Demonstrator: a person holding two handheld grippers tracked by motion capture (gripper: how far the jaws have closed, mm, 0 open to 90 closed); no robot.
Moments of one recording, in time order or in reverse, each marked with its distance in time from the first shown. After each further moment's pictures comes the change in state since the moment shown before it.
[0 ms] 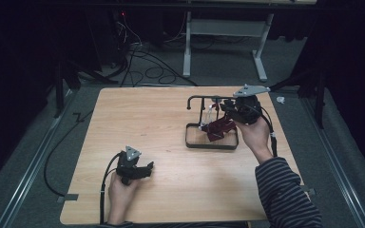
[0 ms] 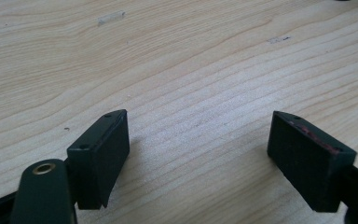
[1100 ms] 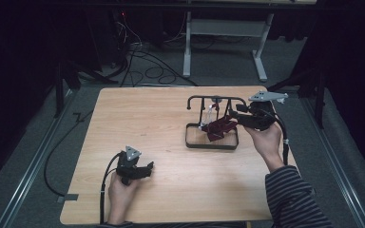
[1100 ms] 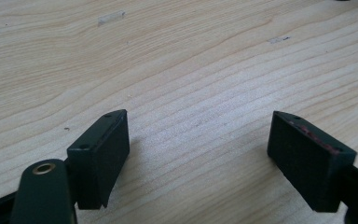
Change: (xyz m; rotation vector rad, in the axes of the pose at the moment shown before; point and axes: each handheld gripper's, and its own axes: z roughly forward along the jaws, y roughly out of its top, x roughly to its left) left arm 0.000 0.000 0.000 0.000 0.000 0.000; right arm -0.019 -0.026 -0.023 -0.013 0.043 0.098
